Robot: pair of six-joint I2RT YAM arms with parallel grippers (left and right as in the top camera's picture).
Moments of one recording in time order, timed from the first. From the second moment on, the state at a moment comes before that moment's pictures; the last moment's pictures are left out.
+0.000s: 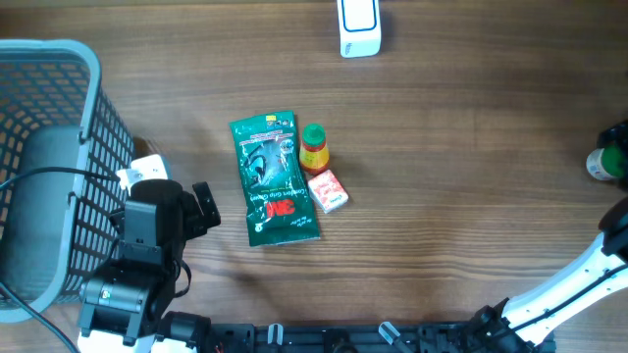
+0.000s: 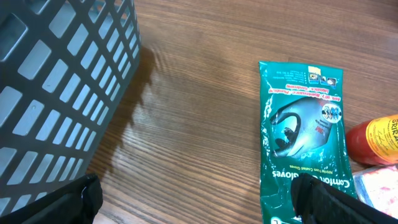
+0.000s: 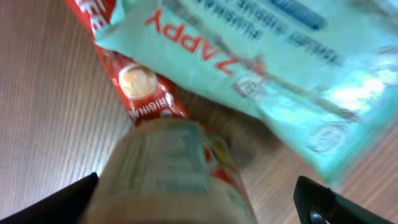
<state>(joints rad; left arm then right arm) -0.20 0.73 0.82 -0.93 -0.34 -0.38 -0.77 2.22 1.81 -1.00 -0.01 0.34</state>
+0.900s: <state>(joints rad) -0.20 0.73 0.82 -0.93 -0.34 -0.38 0.24 1.82 2.00 -1.14 -0.45 0.46</state>
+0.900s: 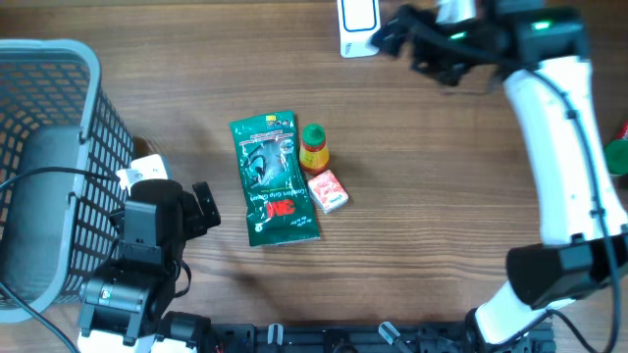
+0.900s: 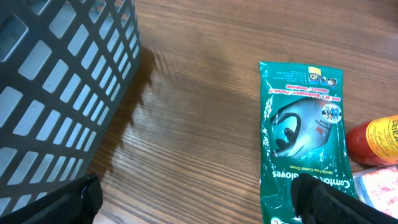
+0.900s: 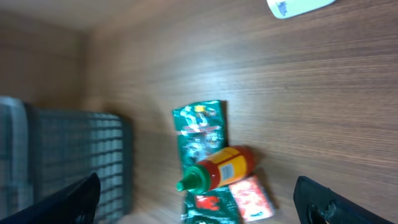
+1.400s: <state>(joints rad) -0.20 0.73 0.82 -0.93 -0.34 -0.38 0.67 2.12 1.98 -1.19 0.01 0.40</state>
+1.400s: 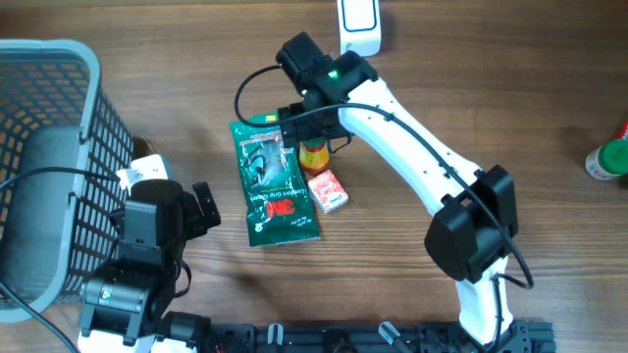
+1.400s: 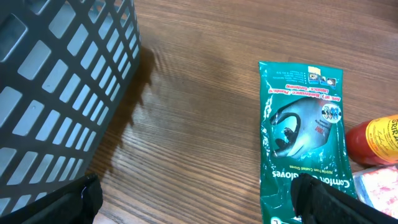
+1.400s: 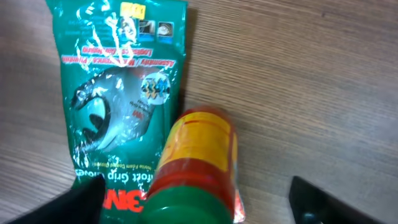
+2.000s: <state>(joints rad) -0.20 0.73 0.82 -0.93 -0.34 -0.38 0.55 2.12 2.00 -1.36 0.03 0.14</state>
